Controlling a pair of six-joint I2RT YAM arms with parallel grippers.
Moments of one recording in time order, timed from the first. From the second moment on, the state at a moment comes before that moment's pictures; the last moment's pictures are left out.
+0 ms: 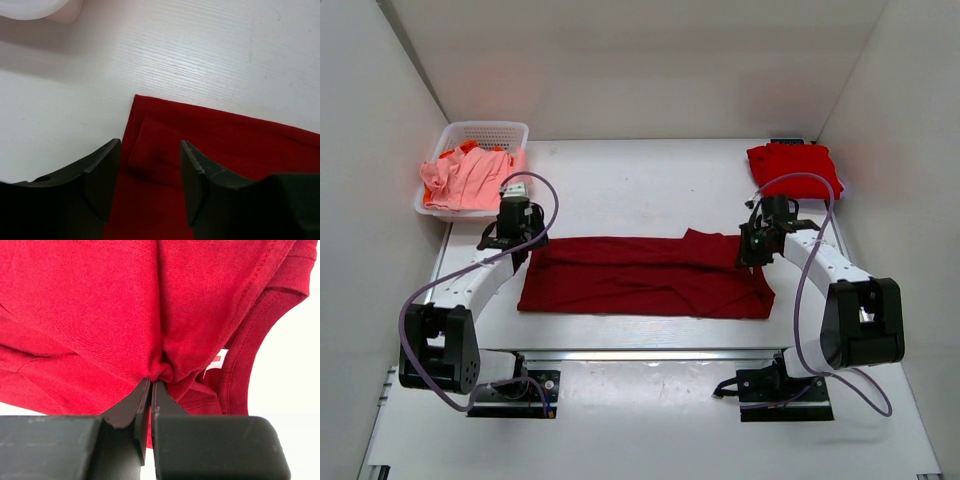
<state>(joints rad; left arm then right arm) -0.12 1.31 0.76 -0.17 -0.22 -0.27 0.09 1.44 0.89 -0.55 -0.23 0.12</state>
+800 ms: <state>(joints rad) -0.07 1.64 0.91 -0.21 -0.18 -0.43 0.12 1.41 0.82 -0.55 -0.24 0.14</state>
